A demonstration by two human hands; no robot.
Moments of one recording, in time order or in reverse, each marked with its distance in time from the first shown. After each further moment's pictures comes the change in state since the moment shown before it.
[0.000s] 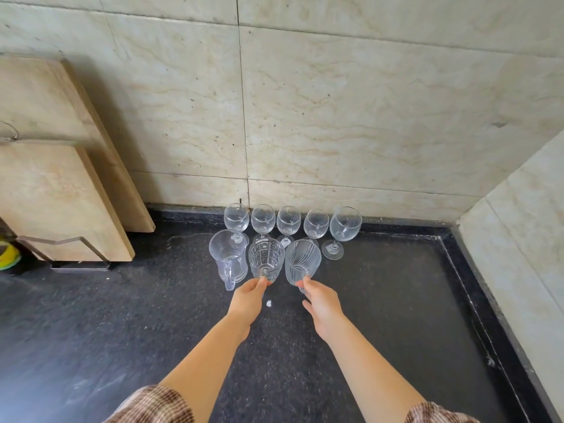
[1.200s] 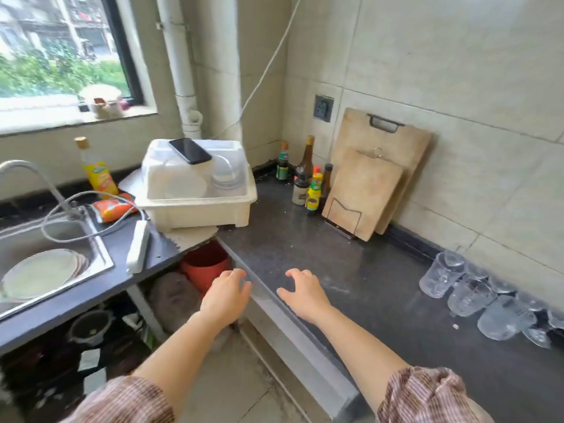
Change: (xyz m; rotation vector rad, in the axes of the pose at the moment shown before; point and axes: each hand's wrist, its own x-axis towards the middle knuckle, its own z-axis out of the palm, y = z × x) left_hand -0.376 -0.219 -0.328 0.536 0.852 0.085; right_hand -0.332 0.188 0.255 -1.323 -0.651 -1.035
